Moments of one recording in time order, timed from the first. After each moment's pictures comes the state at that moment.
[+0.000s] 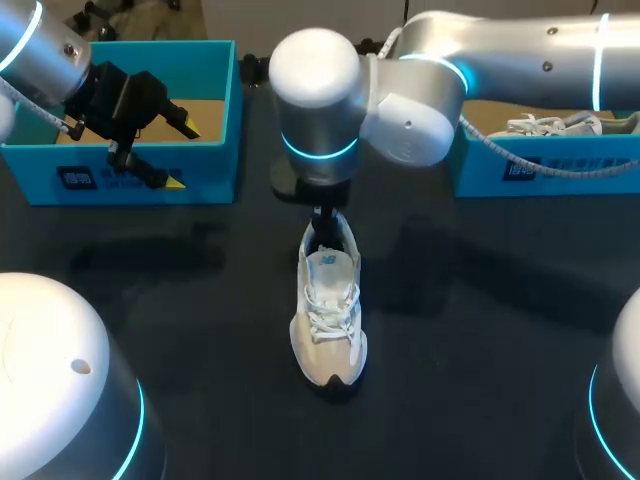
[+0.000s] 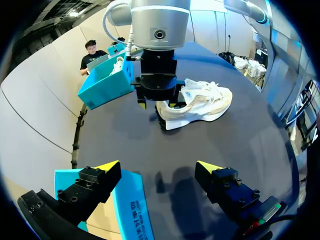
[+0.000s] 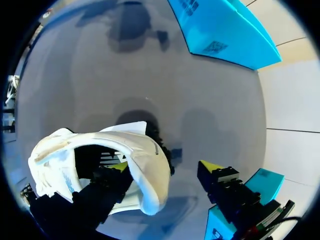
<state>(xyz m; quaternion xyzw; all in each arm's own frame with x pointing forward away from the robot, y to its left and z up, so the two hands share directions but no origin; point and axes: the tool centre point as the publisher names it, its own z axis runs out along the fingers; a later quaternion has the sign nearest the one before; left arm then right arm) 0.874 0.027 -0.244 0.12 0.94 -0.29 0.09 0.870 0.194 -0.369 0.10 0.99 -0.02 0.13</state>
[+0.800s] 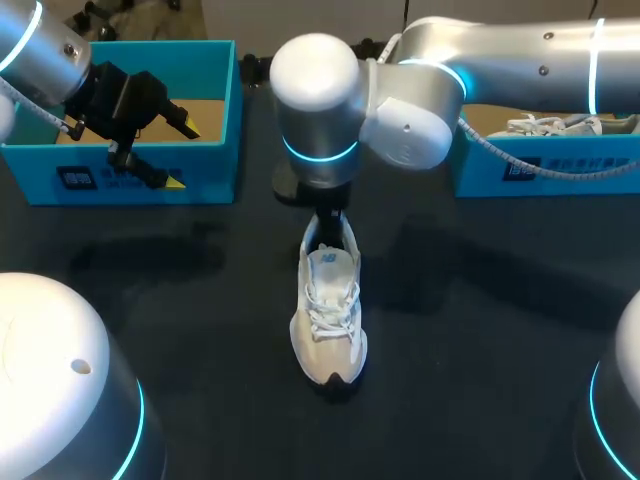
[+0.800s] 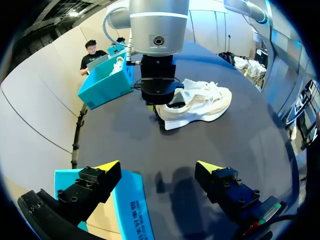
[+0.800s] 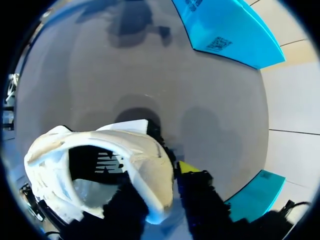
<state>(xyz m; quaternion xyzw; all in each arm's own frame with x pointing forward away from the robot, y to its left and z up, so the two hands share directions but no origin) 0.874 0.027 -0.244 0.12 0.94 -0.29 0.09 0.874 0.192 -0.378 0.09 0.99 -0.02 0.13</state>
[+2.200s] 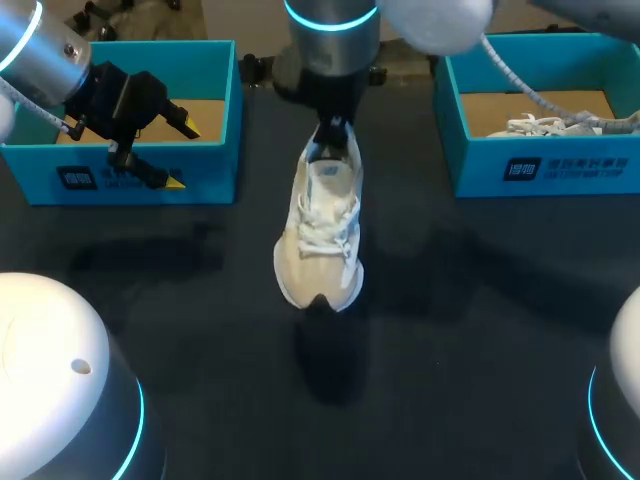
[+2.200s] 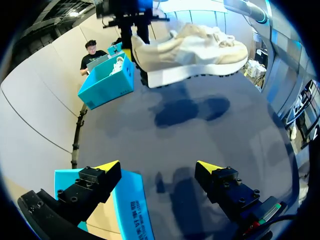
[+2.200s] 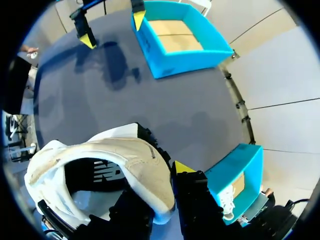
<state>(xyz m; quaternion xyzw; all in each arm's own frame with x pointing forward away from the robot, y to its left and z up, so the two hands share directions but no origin) 0.874 0.027 -0.244 0.12 0.94 -0.29 0.09 0.873 0.182 -0.197 0.21 0.97 0.00 0.14</state>
